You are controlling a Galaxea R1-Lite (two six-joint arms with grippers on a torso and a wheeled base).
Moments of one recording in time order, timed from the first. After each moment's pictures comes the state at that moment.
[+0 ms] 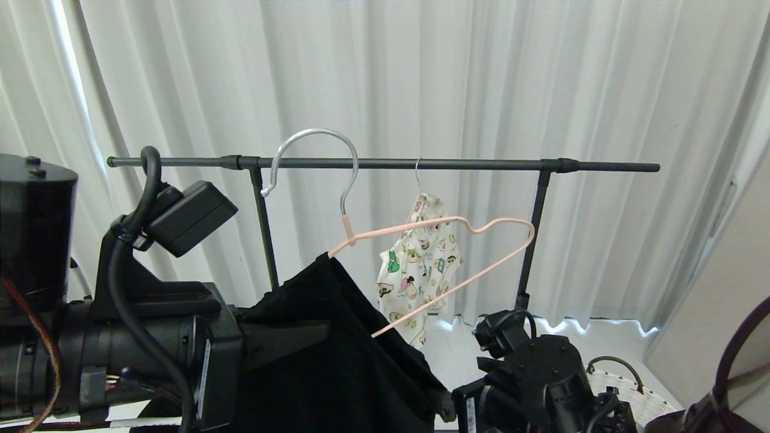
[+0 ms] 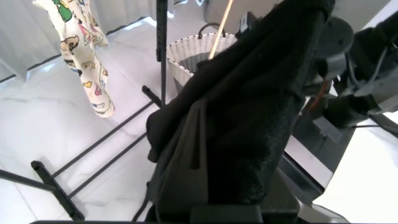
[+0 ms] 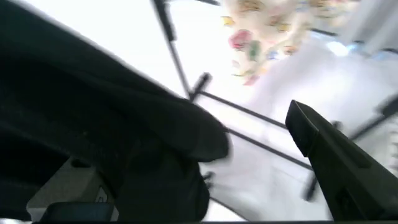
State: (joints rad) left arm -0.62 1.24 -0.83 0.08 -0.33 -0.11; right arm 0.98 1.96 -0.49 -0.97 -0.28 0.43
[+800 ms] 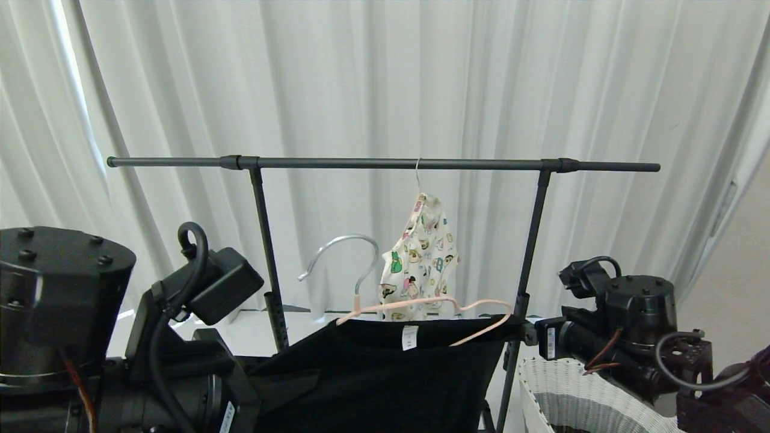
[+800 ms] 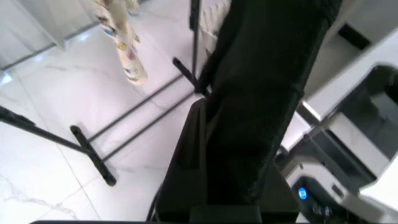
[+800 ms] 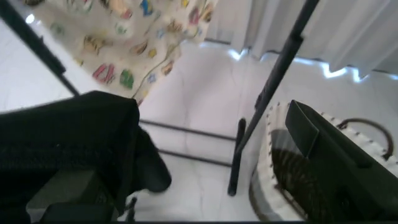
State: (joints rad) left arm -0.67 1.25 -0.69 0.08 -0.20 -0.05; right arm 0.56 1.83 -0.43 -0.97 -0.22 0.21
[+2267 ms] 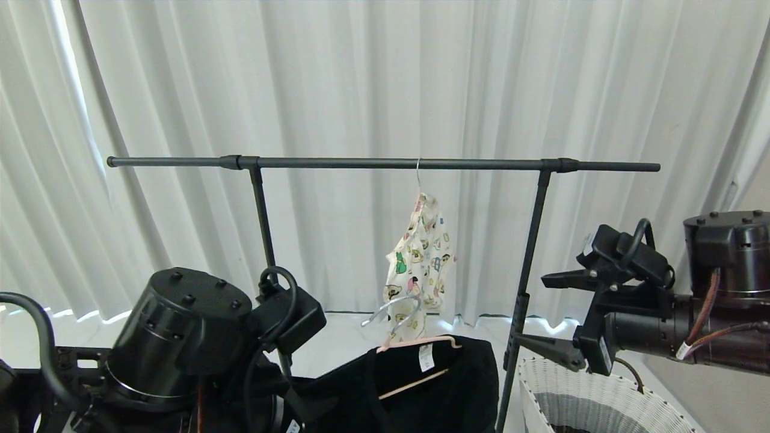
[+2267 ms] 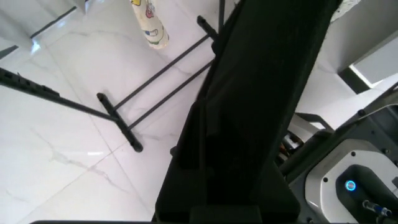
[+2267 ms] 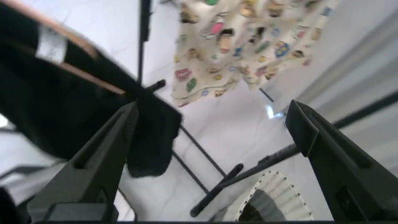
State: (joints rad) left arm -0.74 1.41 -0.65 0.02 -0.05 -0.01; right arm 0.57 1.47 -0.65 -0.36 0.30 -0.30
